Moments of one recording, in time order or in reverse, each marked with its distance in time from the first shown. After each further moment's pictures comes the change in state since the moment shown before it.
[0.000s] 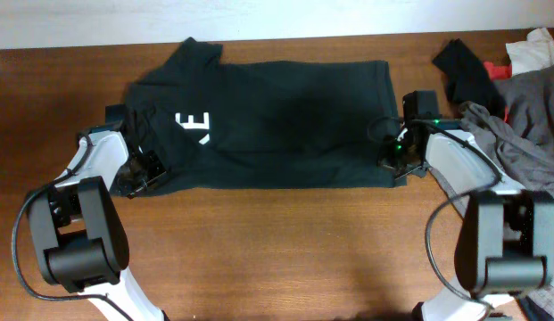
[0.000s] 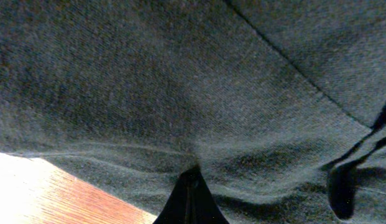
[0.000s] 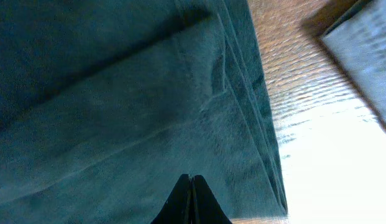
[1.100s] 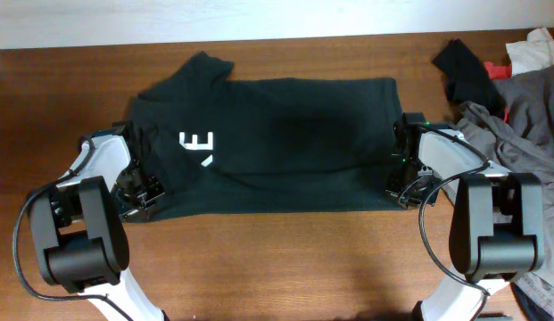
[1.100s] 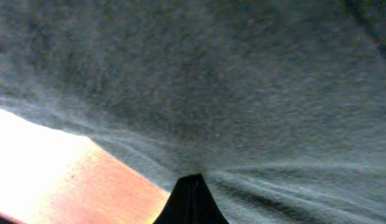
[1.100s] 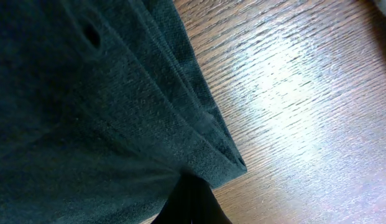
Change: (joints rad) left arm -0.002 -0.006 -0.043 -0.234 -0.113 -0.078; right arm 0.000 0.081 -0.008 -0.338 0.211 0.117
